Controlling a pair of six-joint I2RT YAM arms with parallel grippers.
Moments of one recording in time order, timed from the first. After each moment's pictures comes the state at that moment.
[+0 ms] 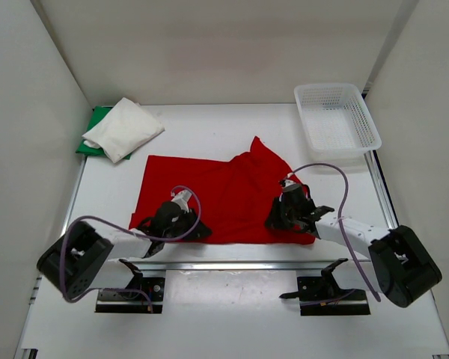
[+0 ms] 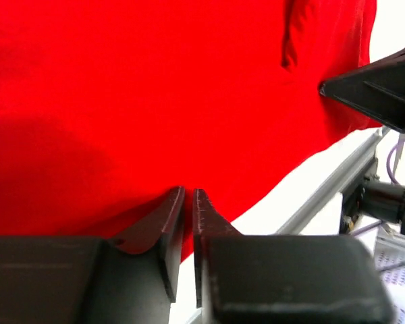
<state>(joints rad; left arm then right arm) -0.64 1.34 0.22 0.51 0.25 -0.84 0.52 1.26 0.45 -0.07 -0.14 0.58</state>
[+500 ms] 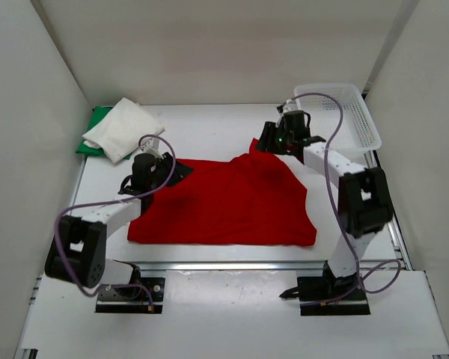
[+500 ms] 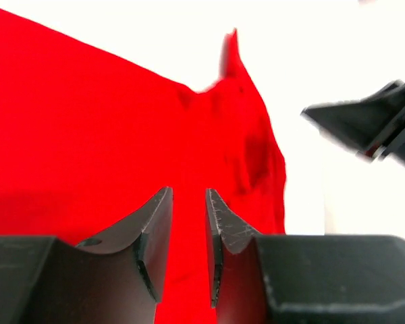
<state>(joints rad) -0.28 1.32 0.60 0.35 0.28 -0.82 0.30 1.69 1.18 -0.15 -0.25 0.43</state>
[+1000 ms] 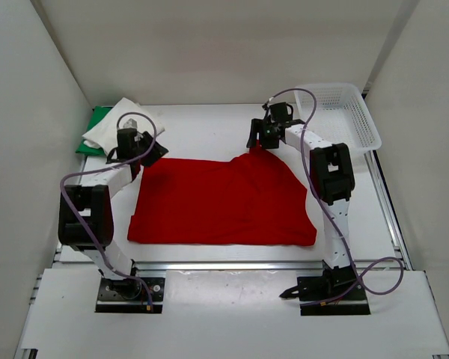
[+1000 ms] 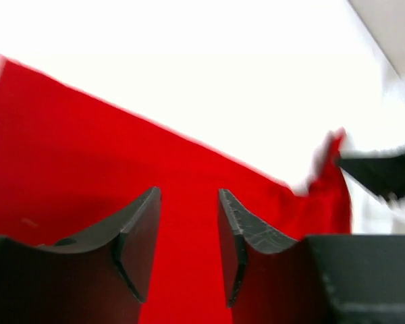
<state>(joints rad) -0.04 1.64 0.93 0.12 0.21 -0.69 0.26 2.31 1.82 -0.36 -0.28 0.28</state>
